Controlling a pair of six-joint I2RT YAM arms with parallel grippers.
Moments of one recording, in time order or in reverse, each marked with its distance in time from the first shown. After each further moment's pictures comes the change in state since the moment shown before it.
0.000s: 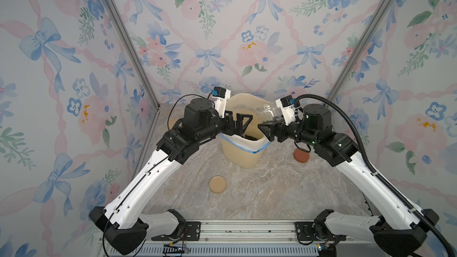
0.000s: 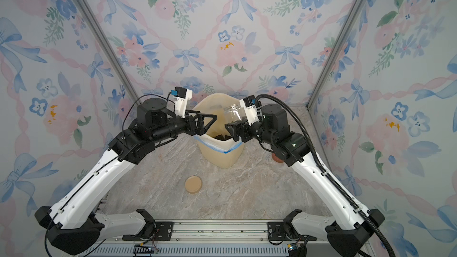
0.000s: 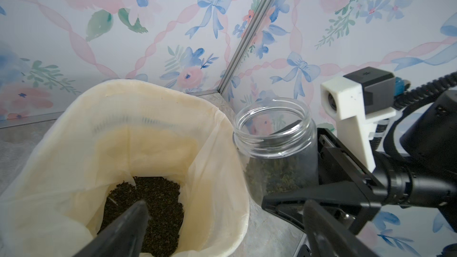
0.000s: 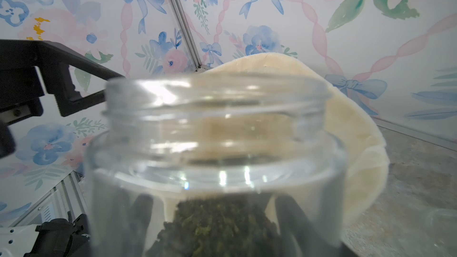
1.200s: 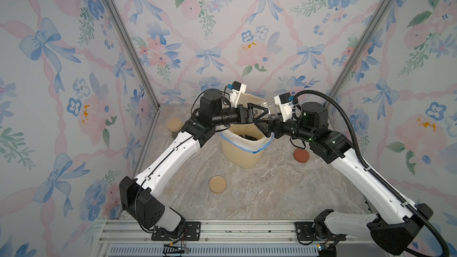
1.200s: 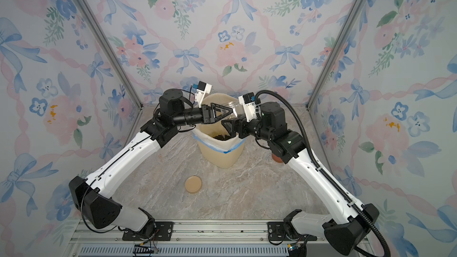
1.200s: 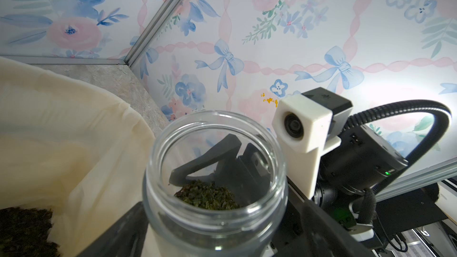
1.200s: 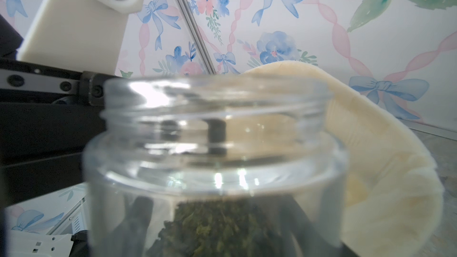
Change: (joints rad) left arm 0.055 0.224 -0.001 0.382 0.468 -0.346; right arm -0.006 0.025 -0.027 0.121 -0.074 0.078
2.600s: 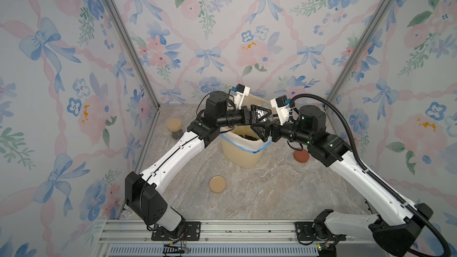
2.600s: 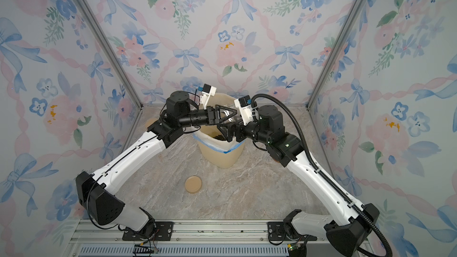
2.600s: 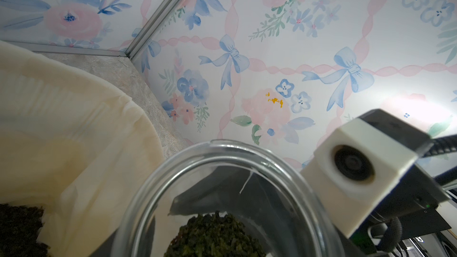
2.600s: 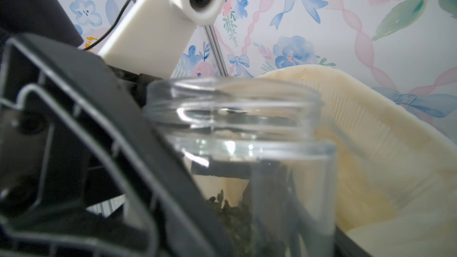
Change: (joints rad) left arm -0.022 0.038 -0.016 0.033 -0.042 -0.049; right arm 0.039 -0.024 -0.064 0.072 -0.013 -0.045
